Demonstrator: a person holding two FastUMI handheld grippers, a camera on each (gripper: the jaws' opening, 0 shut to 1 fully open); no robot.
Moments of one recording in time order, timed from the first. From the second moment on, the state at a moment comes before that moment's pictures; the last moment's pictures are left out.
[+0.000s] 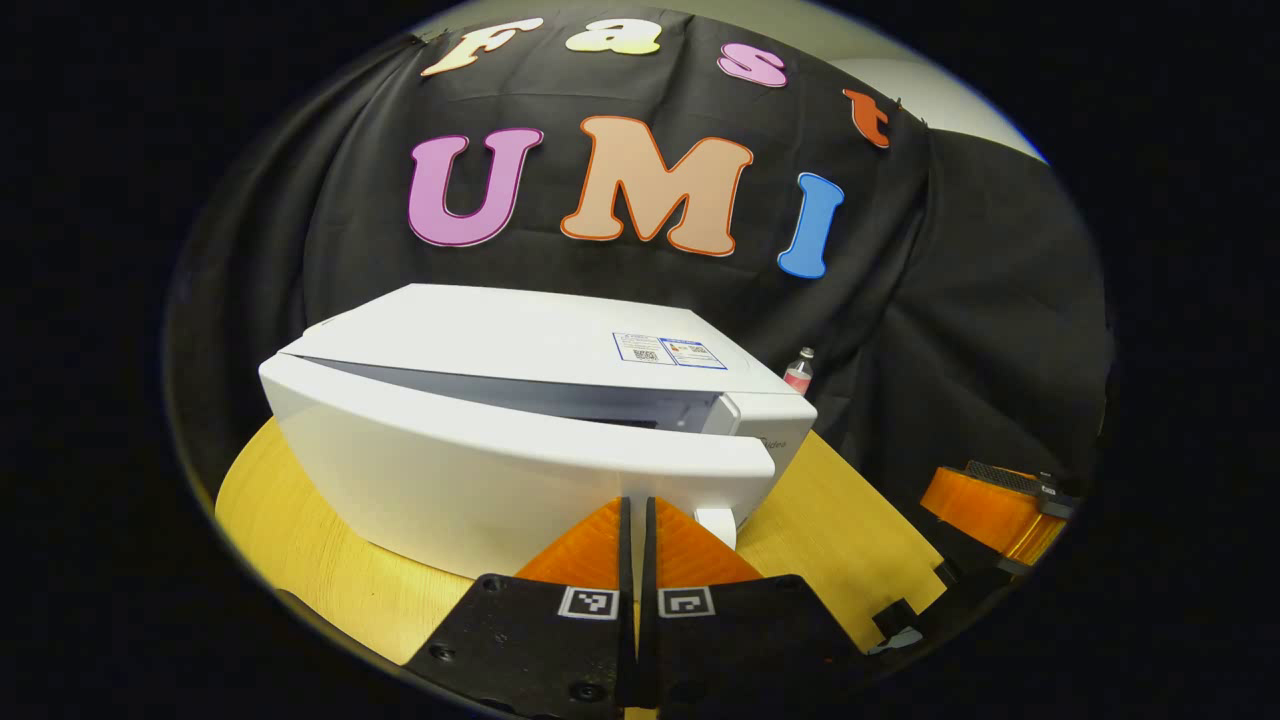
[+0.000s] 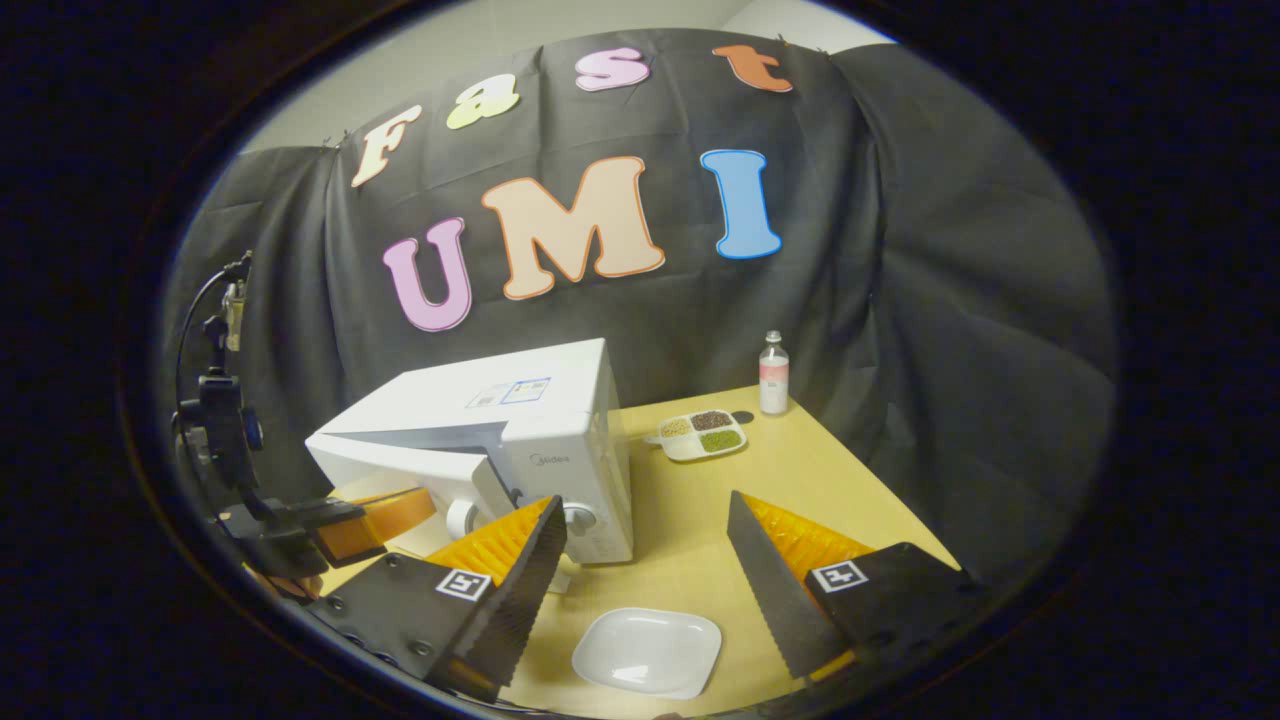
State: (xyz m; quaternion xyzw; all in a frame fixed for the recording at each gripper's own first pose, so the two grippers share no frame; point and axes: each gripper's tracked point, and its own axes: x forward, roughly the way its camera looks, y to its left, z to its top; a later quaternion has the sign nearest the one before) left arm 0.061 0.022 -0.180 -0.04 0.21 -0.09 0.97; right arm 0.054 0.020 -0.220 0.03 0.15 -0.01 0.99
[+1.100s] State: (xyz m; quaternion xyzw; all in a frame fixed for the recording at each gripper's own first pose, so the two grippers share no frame) left arm 0.095 0.020 -0.173 -0.06 0.20 -0.05 0.98; right arm 0.066 0.016 -0.218 0.01 0.14 0.00 0.99
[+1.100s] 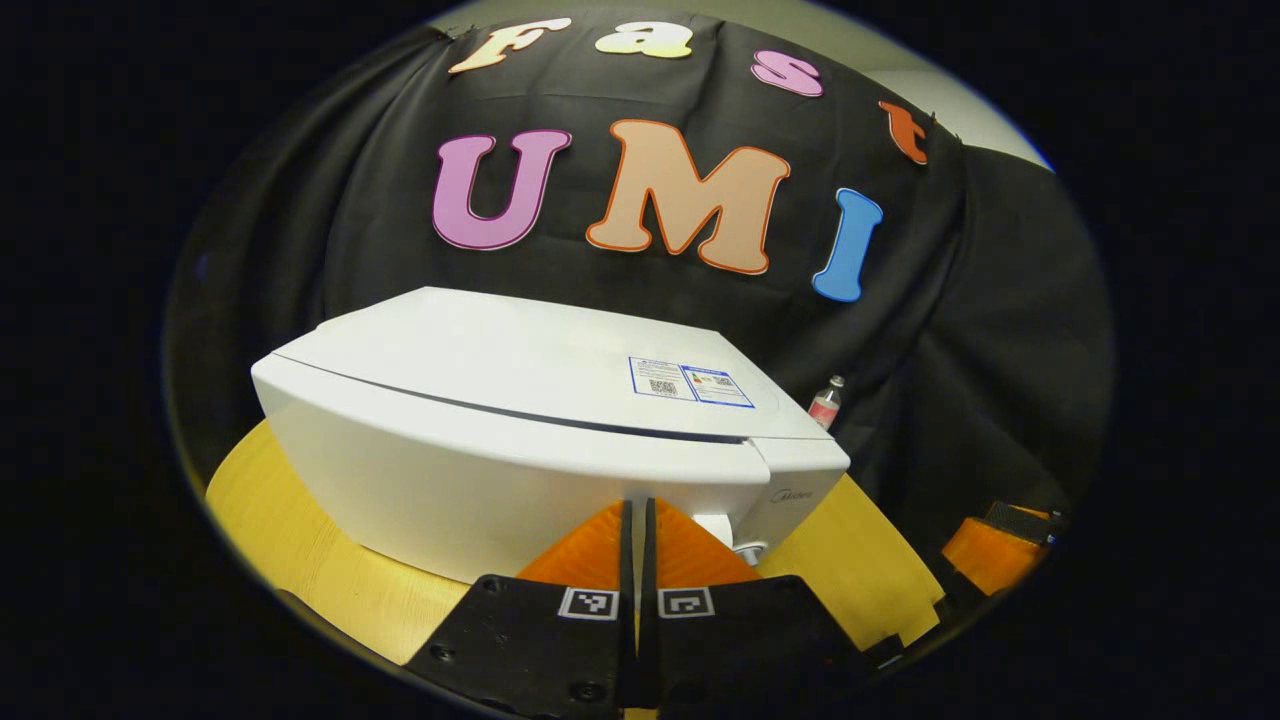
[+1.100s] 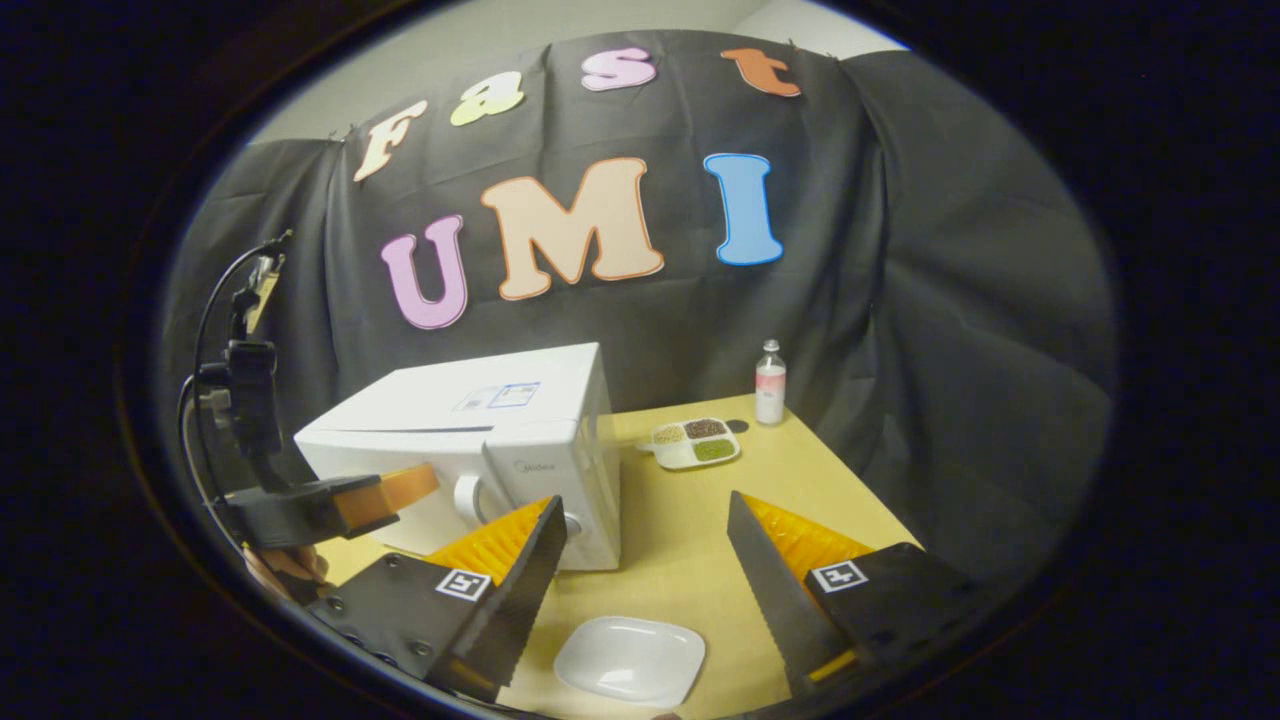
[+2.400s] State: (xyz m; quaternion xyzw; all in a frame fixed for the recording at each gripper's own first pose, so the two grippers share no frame) left arm 0.085 0.011 -0.140 -0.01 0.15 -0.05 0.99; right arm 0.056 0.008 -0.206 0.00 0.14 0.02 0.99
